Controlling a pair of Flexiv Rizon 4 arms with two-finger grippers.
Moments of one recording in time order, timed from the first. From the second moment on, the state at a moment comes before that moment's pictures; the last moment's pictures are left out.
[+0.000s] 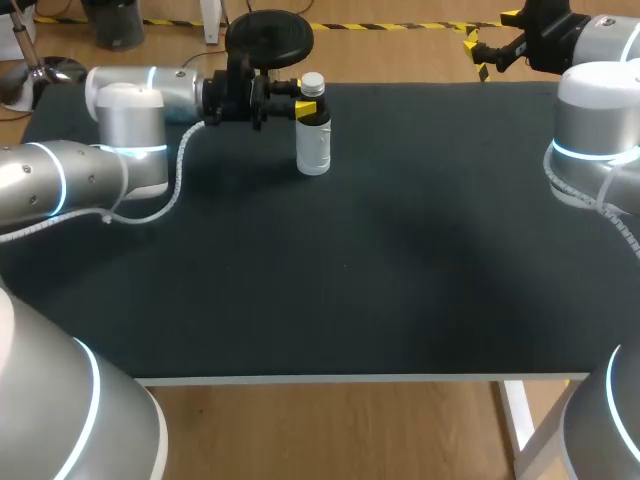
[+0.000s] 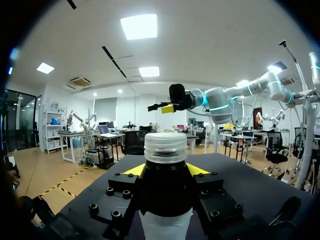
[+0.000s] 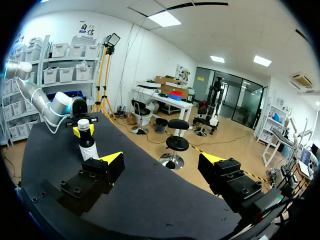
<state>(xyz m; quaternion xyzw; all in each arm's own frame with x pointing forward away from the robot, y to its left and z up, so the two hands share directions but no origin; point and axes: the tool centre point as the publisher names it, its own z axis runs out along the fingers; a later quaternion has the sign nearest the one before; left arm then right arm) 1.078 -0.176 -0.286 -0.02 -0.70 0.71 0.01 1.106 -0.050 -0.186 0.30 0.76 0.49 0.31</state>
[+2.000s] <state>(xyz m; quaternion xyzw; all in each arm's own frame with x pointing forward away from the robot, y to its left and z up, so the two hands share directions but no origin) 1.078 -0.176 -0.285 -0.02 -0.70 0.71 0.01 1.066 0.113 -0.218 0.11 0.81 0.57 0.10</state>
